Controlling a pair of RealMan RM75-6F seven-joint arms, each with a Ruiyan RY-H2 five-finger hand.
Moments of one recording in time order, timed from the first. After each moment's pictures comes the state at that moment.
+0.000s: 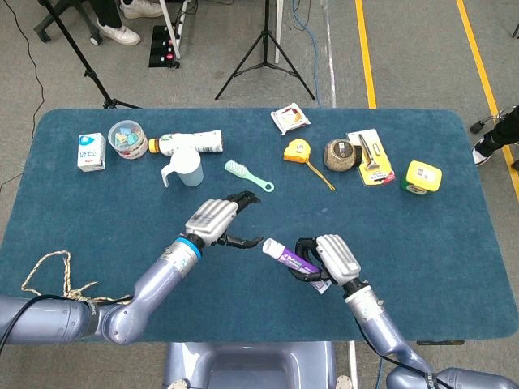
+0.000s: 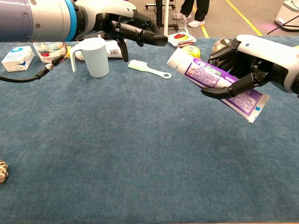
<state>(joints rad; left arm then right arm) -1.10 -1.36 -0.27 -1.90 0.52 0.92 0.36 0.52 -1.49 0.15 -1.72 -1.37 1.13 0.15</state>
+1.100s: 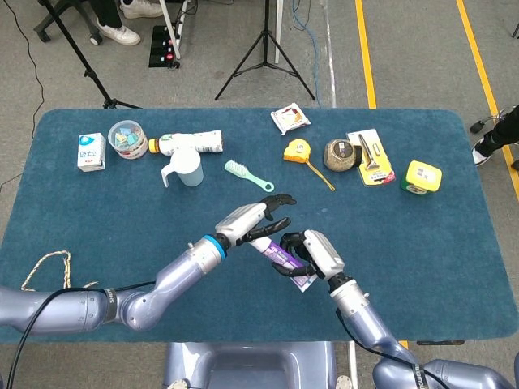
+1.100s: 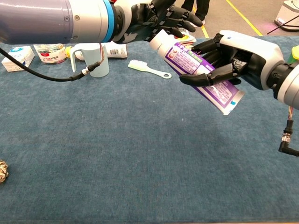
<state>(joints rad) -1.10 -1.48 -0.38 -1.74 0.67 0.70 -0.05 0.56 -1.54 0.21 -1.72 -1.32 1.07 0.32</state>
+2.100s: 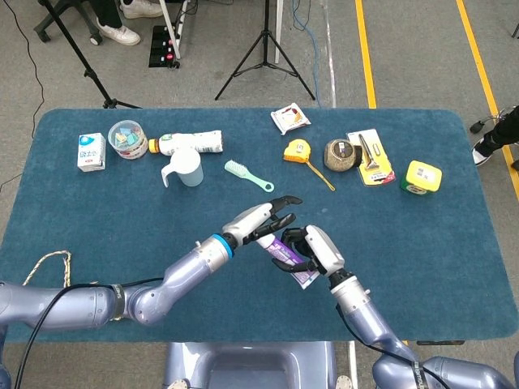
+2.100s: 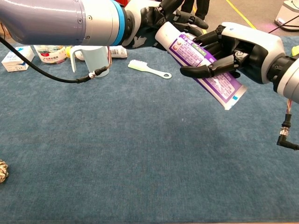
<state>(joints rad) -1.14 -1.51 -0.39 -1.70 0.63 0.62 -0.15 0.57 -1.55 0.24 -1.71 -1.36 1.09 0.42</state>
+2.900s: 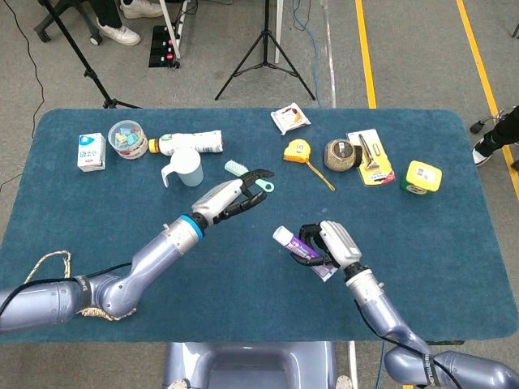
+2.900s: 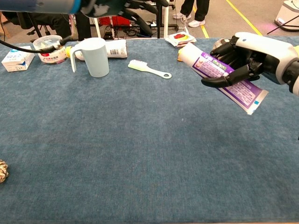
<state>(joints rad) -1.06 -1.32 -0.39 -1.74 0.74 0.67 -0.18 0.57 -1.49 0.20 -1.61 -1.32 1.04 0.29</state>
